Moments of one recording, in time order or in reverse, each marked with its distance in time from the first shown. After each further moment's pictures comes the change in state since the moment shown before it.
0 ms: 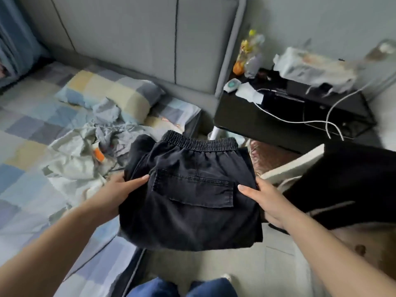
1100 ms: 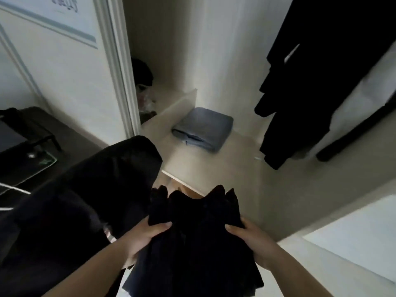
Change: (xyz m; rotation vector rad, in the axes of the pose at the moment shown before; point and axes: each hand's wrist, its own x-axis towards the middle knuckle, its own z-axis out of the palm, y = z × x) left_hand 0.004 -0.223 0.685 0.822 -1.167 -0.496; right_hand -0.374 0.201 -0.379 0.756 1.042 0.077
